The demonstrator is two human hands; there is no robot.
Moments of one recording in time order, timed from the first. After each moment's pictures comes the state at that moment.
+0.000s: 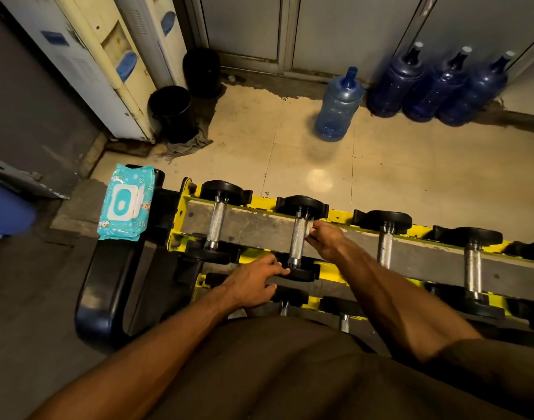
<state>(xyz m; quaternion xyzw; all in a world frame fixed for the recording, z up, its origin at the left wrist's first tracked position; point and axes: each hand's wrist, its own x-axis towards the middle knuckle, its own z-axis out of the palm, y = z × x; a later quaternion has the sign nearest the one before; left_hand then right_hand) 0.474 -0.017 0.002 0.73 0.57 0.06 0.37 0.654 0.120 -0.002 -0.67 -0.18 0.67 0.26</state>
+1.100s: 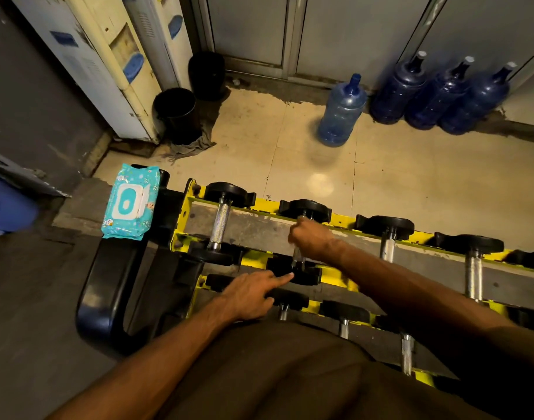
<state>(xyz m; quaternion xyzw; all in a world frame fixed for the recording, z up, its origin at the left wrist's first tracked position) 0.471 -0.034 0.000 0.76 0.56 -0.04 0.33 0.632 0.119 0.017 -0.31 -0.93 0.06 -0.18</state>
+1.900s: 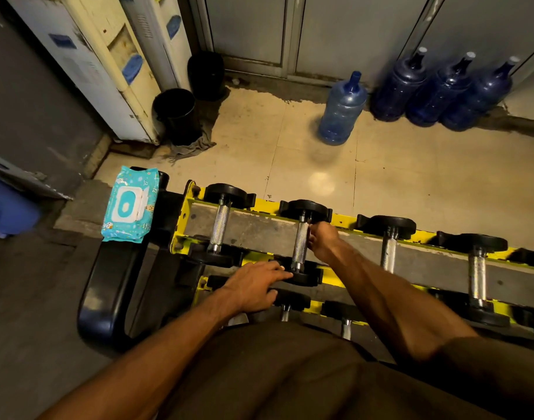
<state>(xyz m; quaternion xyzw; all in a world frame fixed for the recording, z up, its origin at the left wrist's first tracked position) 0.472 -0.015 0.013 0.79 0.54 -0.03 0.29 0.635 0.128 -0.014 -0.69 -0.15 0.65 0.29</state>
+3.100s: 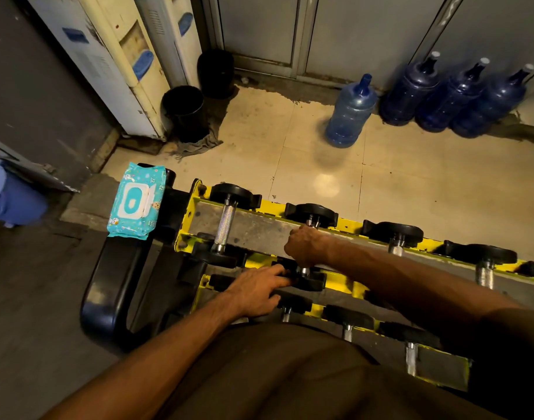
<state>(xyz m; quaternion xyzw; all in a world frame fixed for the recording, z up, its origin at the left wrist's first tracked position) 0.471 -0.017 0.007 0.78 0.54 -0.02 0.32 0.601 0.119 0.032 -0.18 -0.91 -0.03 -0.37</state>
